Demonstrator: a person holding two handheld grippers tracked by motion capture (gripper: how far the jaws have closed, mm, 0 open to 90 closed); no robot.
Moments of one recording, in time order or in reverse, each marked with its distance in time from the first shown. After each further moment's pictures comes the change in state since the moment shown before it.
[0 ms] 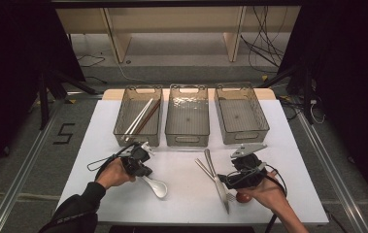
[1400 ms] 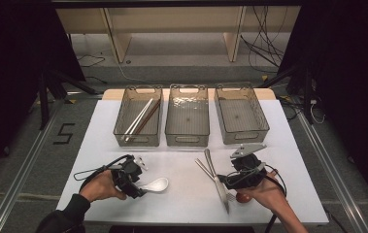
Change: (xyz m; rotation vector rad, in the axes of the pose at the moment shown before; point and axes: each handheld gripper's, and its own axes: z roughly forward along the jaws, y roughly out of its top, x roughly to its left) left arm -0.028 -0.029 -0.016 0.074 -0.023 0.080; right arm 0.001 0.000 0.001 0.004 -0.003 -0.007
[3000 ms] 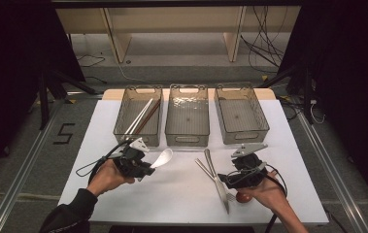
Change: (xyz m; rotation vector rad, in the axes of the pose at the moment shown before) left arm 0.006 0.031 -0.035 -0.292 0.020 -0.113; right arm -0.002 0.000 -0.001 -0.007 -0.002 0.016
